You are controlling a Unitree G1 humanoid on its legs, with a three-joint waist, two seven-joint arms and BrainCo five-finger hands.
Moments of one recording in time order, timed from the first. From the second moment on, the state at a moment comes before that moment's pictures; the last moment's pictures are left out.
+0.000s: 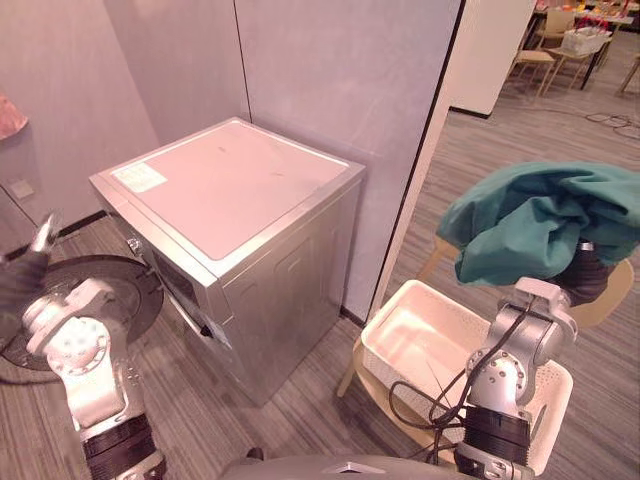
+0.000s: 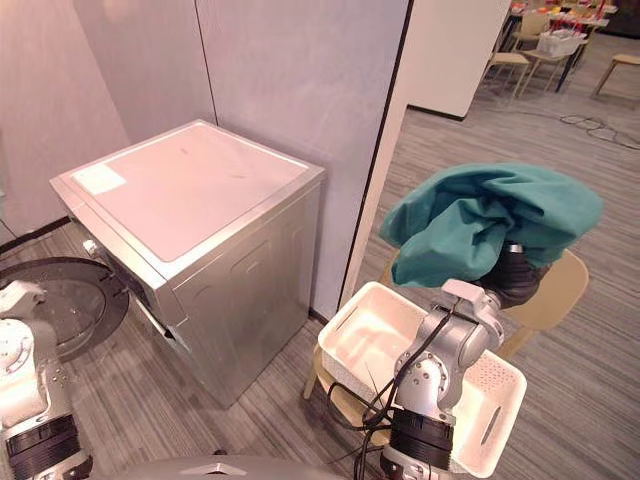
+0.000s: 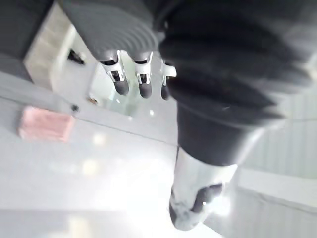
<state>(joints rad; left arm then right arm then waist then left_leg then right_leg) -0.06 0.04 0.42 -0.42 -0.04 -0.14 0.53 -0.08 -0.02 -0.35 -0.32 0.86 -0.36 -0.31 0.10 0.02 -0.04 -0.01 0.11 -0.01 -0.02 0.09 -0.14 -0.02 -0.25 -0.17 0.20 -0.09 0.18</state>
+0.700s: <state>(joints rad) -0.49 -0.03 -0.64 0.24 -0.19 -0.09 0.10 0.01 0.00 -0.07 -0.41 0.84 -0.30 -0.25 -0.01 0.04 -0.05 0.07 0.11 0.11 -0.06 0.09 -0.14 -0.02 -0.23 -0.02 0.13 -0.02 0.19</state>
